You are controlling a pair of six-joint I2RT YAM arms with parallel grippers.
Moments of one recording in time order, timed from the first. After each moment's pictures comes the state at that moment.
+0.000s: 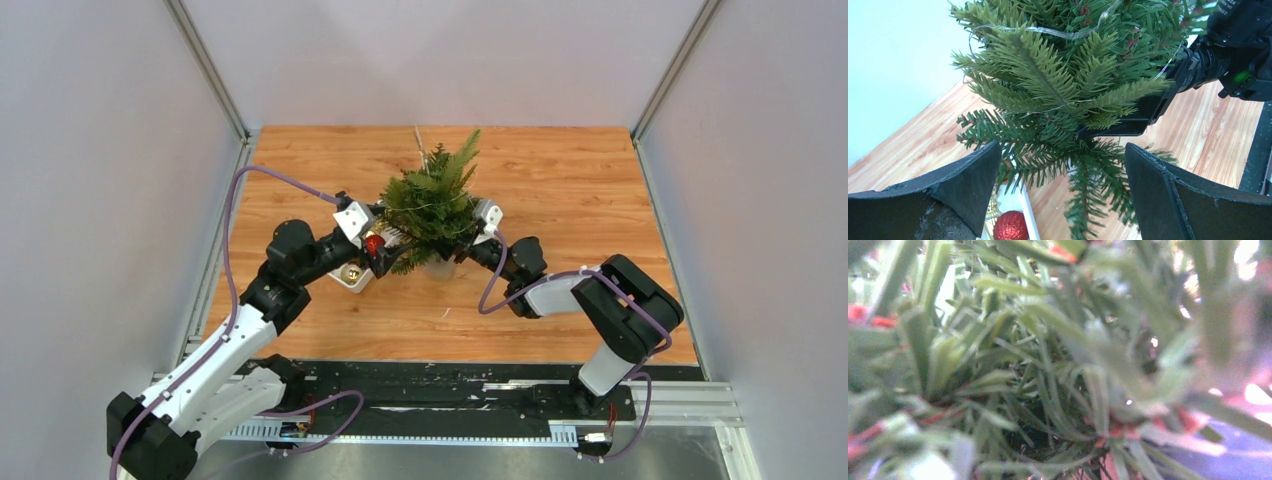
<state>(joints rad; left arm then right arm) -0.54 0.85 0.66 0.16 0.41 0.16 0.66 1.65 0.54 1.44 -0.39 0.11</state>
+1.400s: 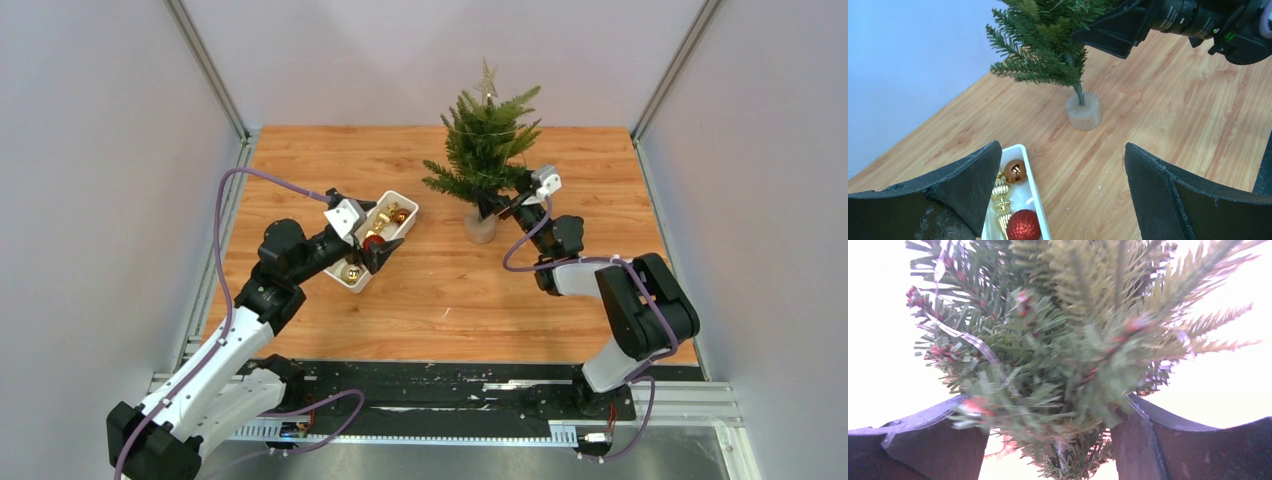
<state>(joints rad) -0.48 0.82 0.66 0.16 0.43 0.17 0.34 1.64 0.59 1.46 -0.31 0.14</state>
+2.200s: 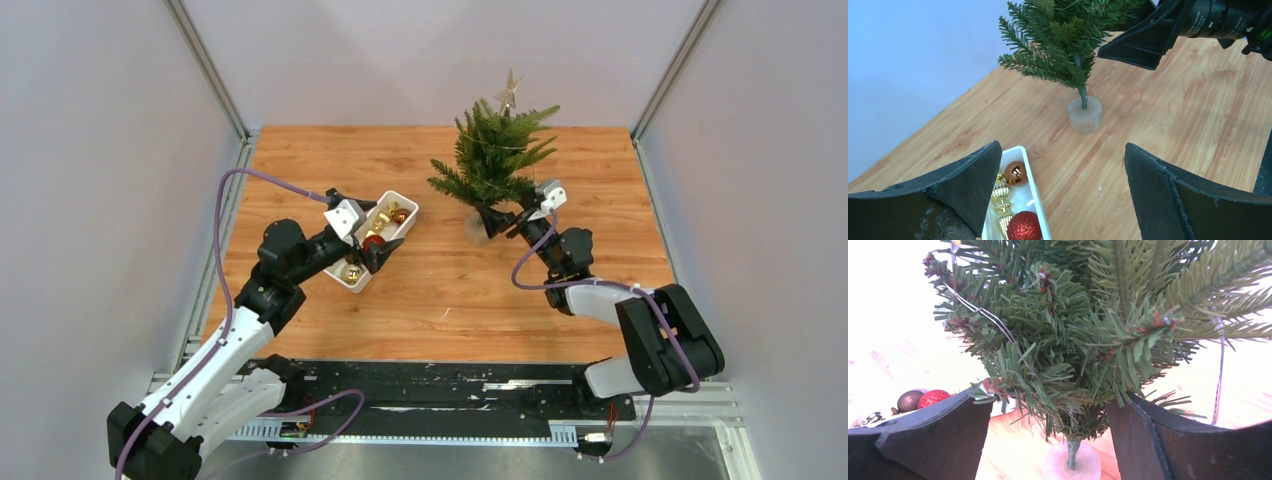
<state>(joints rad) -0.48 0.82 0.66 0.17 0.45 0.17 0.34 1.44 0.45 1.28 -0.31 0.12</state>
